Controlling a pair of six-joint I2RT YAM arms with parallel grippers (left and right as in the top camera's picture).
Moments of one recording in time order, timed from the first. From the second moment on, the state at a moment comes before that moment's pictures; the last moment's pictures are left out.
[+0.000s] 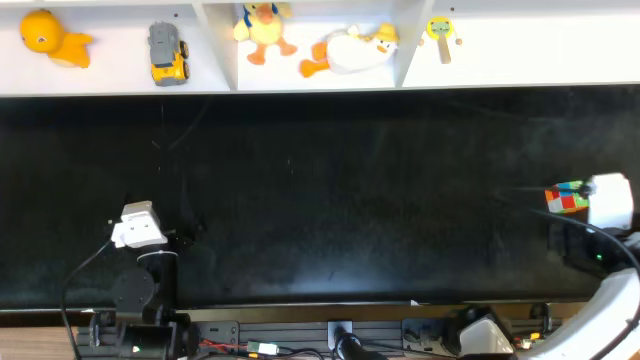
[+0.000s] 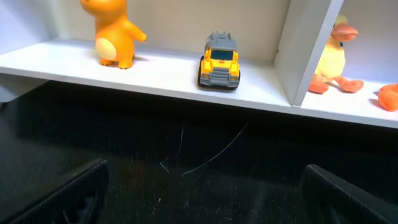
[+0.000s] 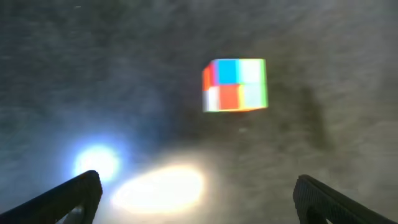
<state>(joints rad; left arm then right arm) -0.04 0.01 0.01 -0.07 -0.18 -0.10 -1.01 1.11 0.96 -1.01 -0.37 -1.05</state>
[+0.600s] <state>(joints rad) -0.04 0.01 0.01 -0.07 -0.18 -0.10 -1.07 1.27 0.84 -0.69 -0.53 -1.13</state>
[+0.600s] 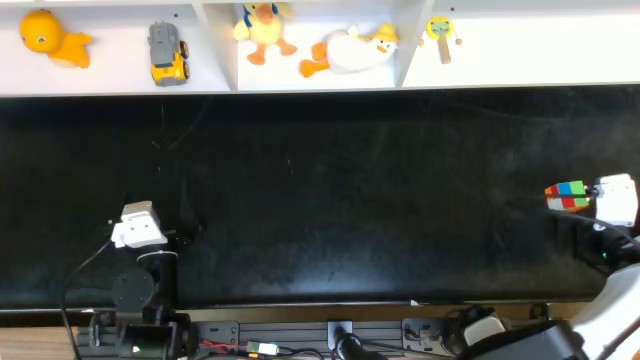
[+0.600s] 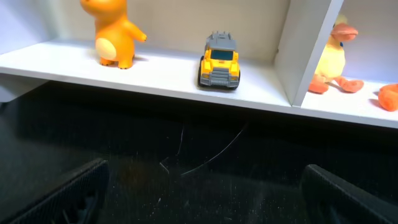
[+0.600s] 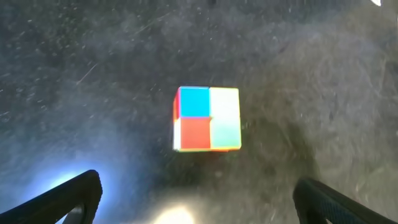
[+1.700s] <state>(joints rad) -0.04 0.01 0.01 -0.07 -0.18 -0.10 -1.09 1.53 0.84 -0.52 -0.59 -1.04</state>
